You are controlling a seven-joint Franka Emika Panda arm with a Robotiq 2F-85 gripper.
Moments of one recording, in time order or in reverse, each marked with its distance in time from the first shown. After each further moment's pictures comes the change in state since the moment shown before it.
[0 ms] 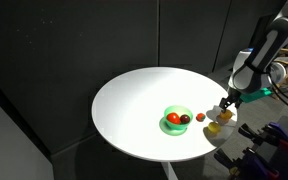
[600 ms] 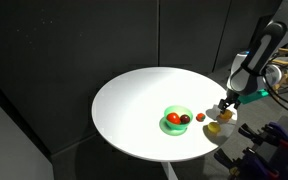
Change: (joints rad) arm -0.007 0.059 0.001 0.044 0.000 0.005 0.000
